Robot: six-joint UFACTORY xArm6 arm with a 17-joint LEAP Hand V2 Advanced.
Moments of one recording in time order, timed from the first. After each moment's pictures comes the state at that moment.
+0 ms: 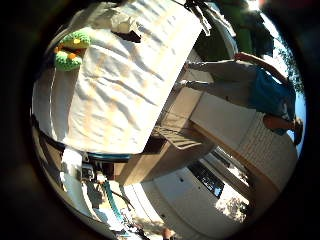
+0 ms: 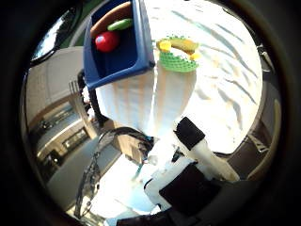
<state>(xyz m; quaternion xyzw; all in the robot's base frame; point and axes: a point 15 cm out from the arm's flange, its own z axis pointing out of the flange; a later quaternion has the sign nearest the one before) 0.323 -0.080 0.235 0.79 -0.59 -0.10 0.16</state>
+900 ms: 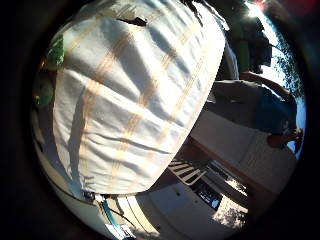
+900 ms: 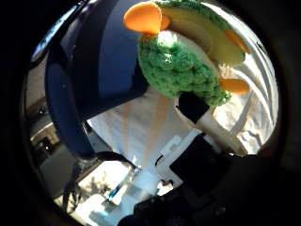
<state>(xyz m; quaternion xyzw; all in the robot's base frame) 0.389 -0.042 0.163 0.82 -0.55 -0.05 0.12</state>
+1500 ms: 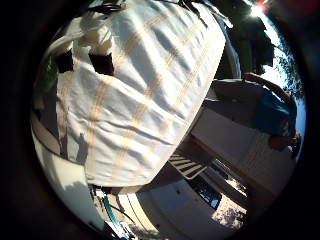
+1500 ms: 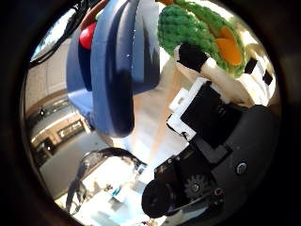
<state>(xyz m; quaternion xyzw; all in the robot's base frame) 0.350 -0.038 0.198 0.81 -0.56 -0.11 0.15</state>
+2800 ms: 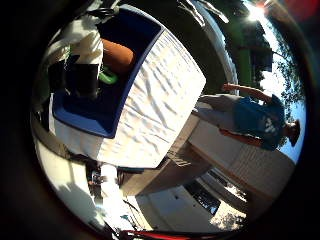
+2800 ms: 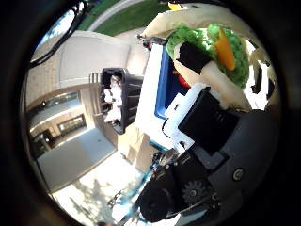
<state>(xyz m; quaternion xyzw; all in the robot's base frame) 0.423 0.162 0.340 0.84 -0.53 -0.09 0.11</state>
